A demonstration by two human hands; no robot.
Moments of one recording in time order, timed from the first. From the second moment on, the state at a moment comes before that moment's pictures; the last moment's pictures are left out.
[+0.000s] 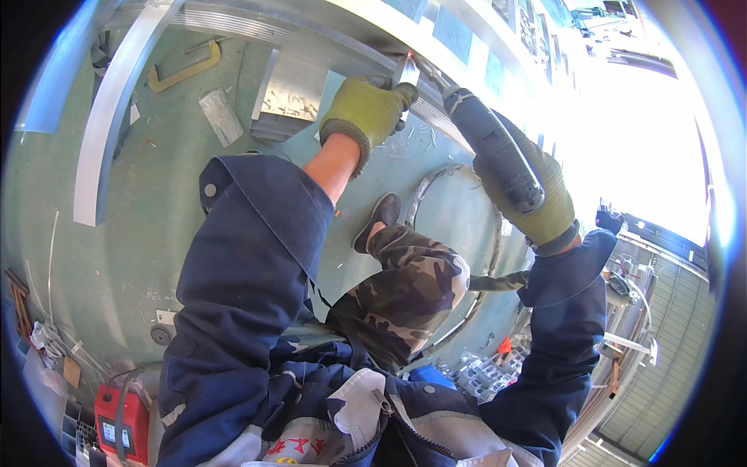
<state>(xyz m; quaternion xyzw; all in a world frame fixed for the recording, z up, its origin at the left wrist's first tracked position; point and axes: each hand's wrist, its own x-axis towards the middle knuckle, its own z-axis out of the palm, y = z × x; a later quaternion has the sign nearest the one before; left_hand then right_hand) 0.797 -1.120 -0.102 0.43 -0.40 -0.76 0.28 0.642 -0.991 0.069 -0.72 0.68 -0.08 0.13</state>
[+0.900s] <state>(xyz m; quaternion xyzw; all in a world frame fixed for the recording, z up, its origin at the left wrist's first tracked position) 0.807 -1.118 -0.082 0.43 -0.42 -0.76 0.24 0.614 -0.986 0.070 -0.76 0.65 0.01 0.06</state>
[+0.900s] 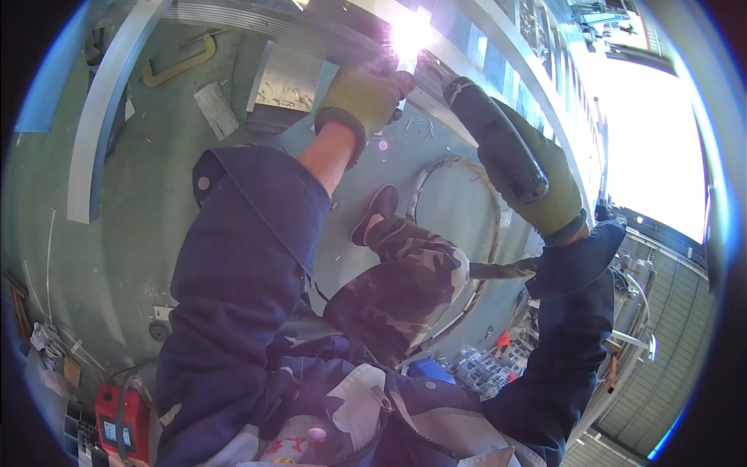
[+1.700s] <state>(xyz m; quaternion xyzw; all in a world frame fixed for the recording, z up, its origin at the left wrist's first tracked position) 0.800 -1.120 -0.097 0.44 -0.42 -0.75 0.26 0.610 -0.977 0.070 -0.75 0.65 0.01 0.05</state>
